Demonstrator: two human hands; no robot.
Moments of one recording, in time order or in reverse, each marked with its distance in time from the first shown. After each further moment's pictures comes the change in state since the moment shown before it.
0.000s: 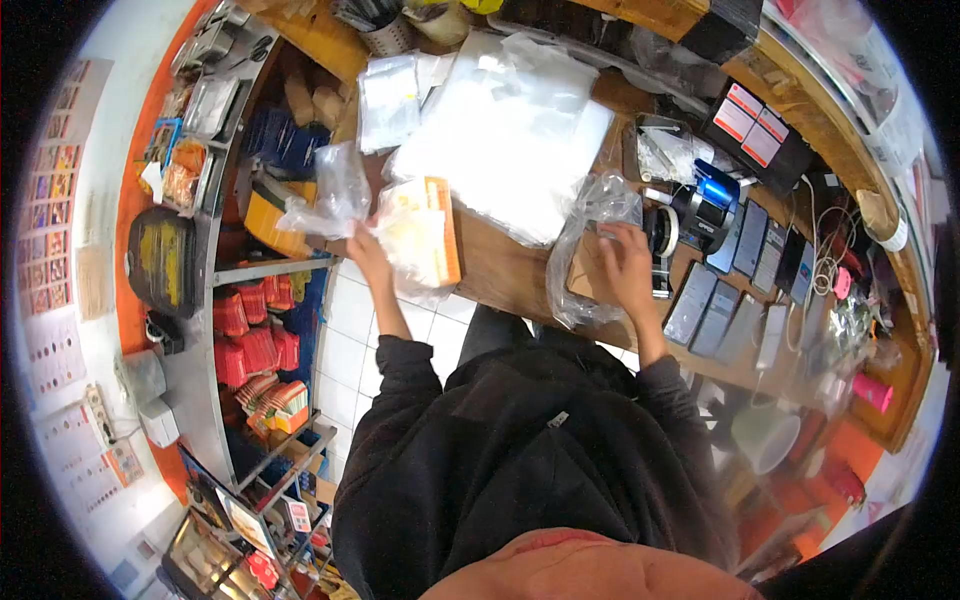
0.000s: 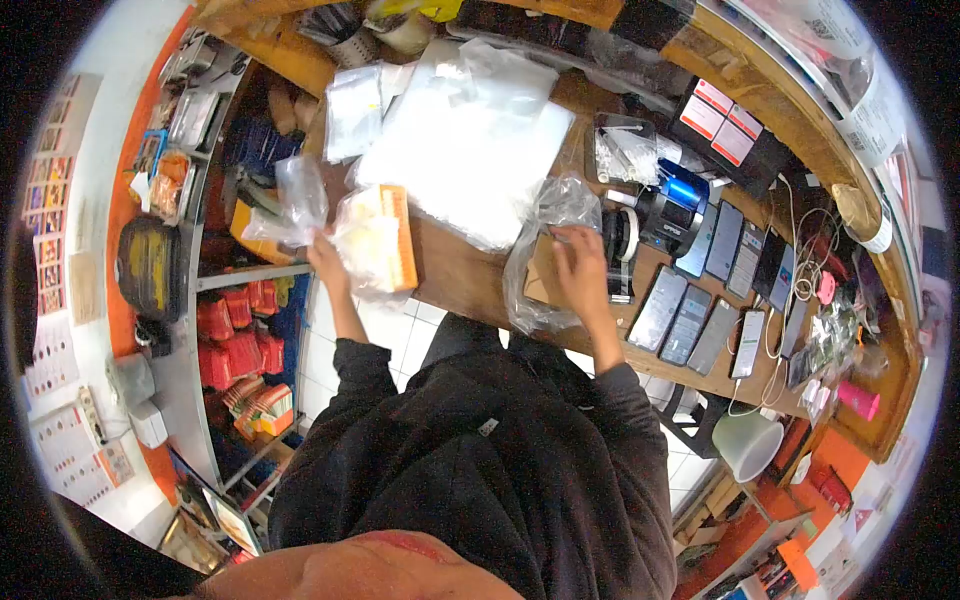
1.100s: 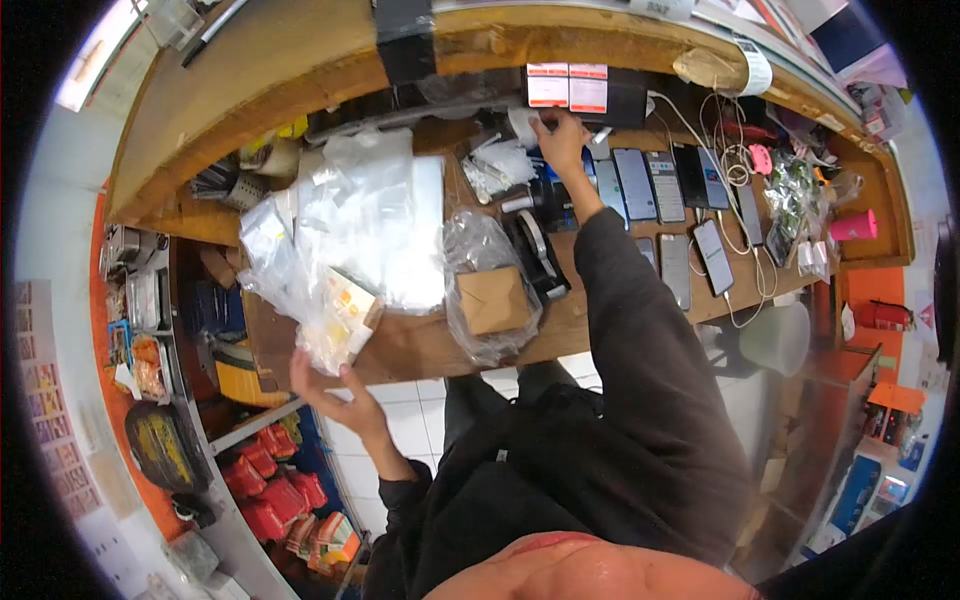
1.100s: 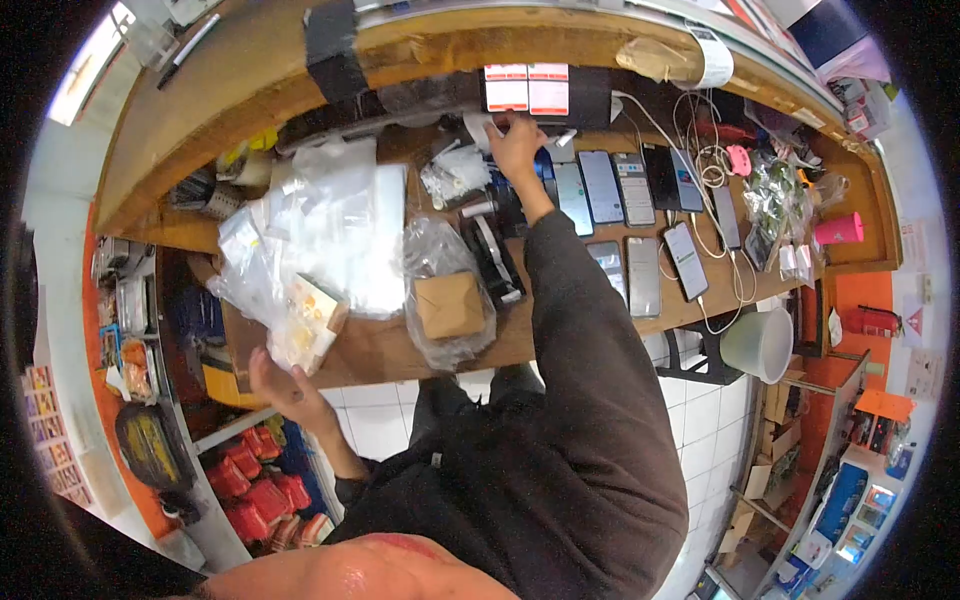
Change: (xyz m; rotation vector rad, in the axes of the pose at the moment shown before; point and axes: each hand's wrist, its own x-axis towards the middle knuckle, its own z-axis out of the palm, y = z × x) left_hand -0.127 0.173 0.025 0.090 -0.215 0.701; right_hand 0.148 0.138 -0.104 -0.230 0.616 0.338
